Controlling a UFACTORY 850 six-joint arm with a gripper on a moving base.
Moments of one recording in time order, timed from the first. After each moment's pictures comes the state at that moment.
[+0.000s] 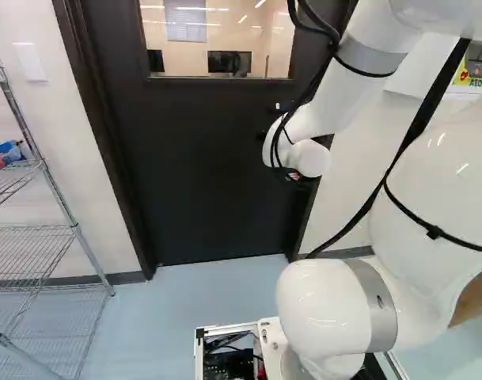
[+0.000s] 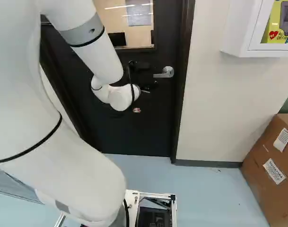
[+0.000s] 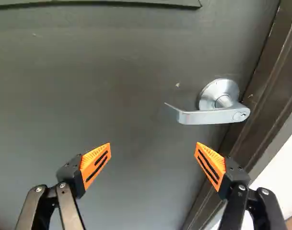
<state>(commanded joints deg) -7.0 5.0 -25.8 0.0 50.0 0.0</state>
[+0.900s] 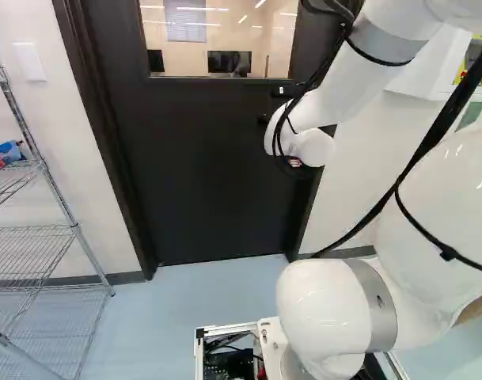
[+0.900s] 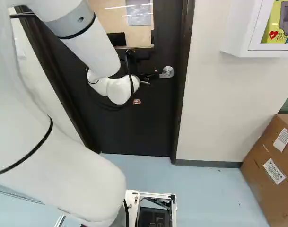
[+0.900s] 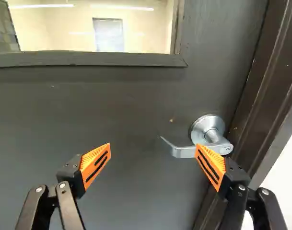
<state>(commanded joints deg) -7.5 8.7 -28.3 0.0 50.0 0.0</state>
